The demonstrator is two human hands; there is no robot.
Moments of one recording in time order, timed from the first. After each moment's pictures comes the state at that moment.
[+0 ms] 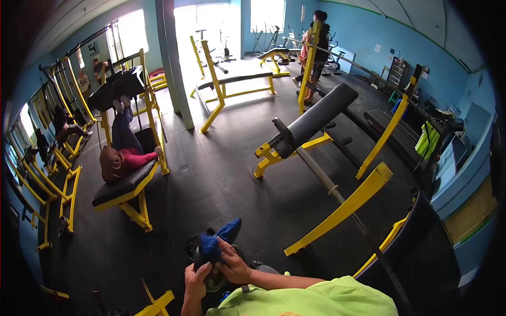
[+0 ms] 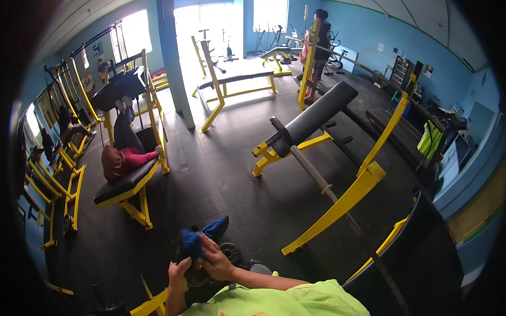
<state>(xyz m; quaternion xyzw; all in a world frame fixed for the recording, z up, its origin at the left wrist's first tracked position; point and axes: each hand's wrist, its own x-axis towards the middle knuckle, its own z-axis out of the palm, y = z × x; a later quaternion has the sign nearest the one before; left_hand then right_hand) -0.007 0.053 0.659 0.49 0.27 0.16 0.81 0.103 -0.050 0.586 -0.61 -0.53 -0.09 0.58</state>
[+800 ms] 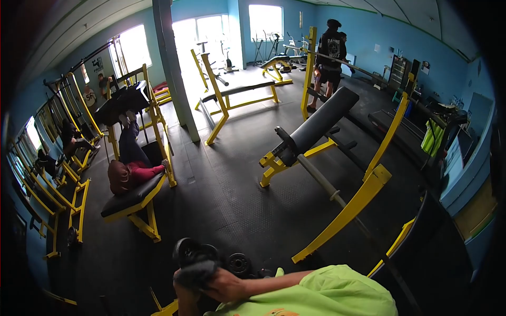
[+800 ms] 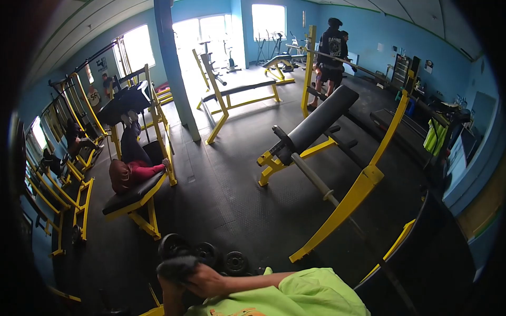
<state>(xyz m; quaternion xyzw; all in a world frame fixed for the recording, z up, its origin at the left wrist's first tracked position) -0.023 0.072 0.631 0.38 0.13 0.27 0.87 0.082 -0.057 0.661 -0.50 -0.64 0.07 0.58</state>
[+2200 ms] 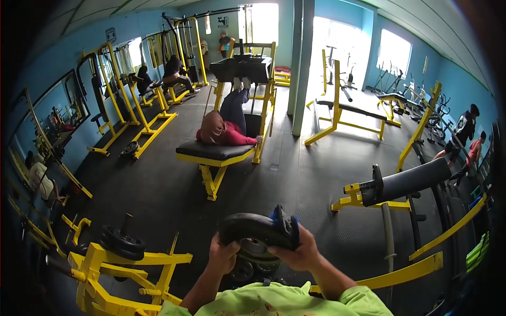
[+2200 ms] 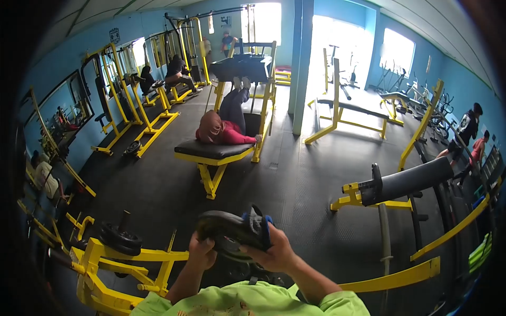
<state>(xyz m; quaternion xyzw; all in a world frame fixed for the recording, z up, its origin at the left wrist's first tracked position) -0.024 0.082 0.691 0.43 0.12 0.47 0.77 0.159 -0.019 0.756 -0.41 -0.62 0.26 0.61</state>
